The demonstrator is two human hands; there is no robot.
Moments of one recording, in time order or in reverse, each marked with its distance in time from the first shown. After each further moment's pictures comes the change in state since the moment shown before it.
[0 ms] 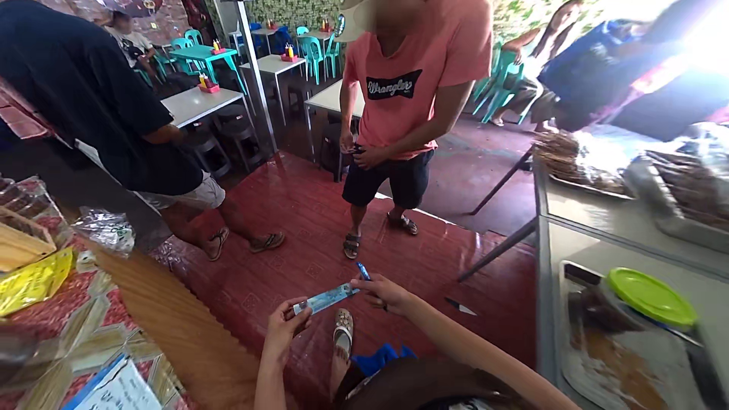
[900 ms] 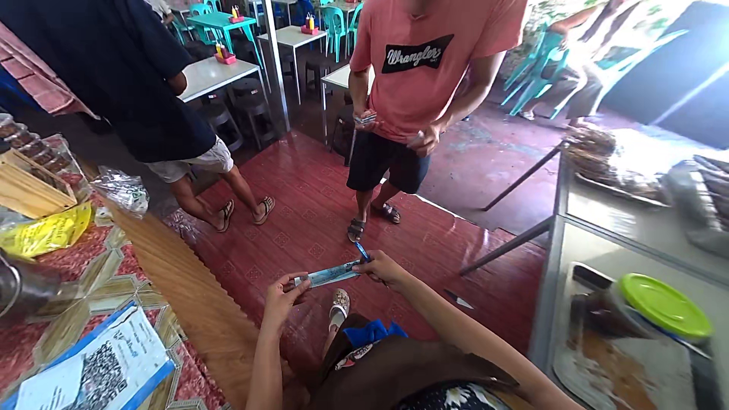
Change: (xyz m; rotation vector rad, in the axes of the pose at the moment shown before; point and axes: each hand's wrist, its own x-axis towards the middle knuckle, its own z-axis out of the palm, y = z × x) left_hand -0.008 -0.003 0.006 0.152 0.045 0.091; right_hand 0.004 -0.012 -0.003 -0.245 0.141 0.024
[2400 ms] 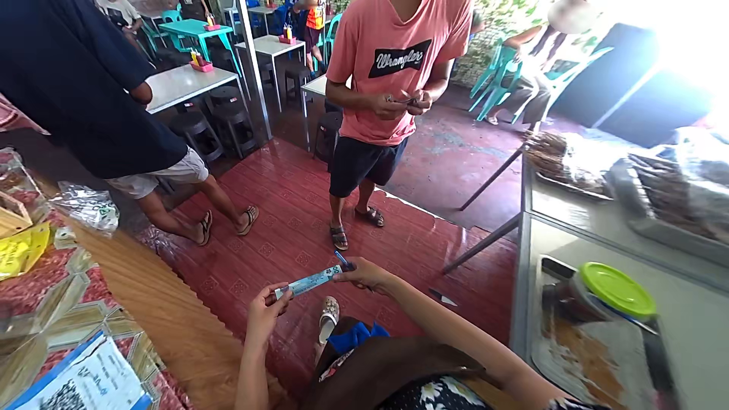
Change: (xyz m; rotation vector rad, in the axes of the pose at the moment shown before) left_hand 0.006 -0.005 -0.006 0.099 0.067 0.035; right_hand 0.007 0.001 -0.001 -0.086 -0.151 -0.041
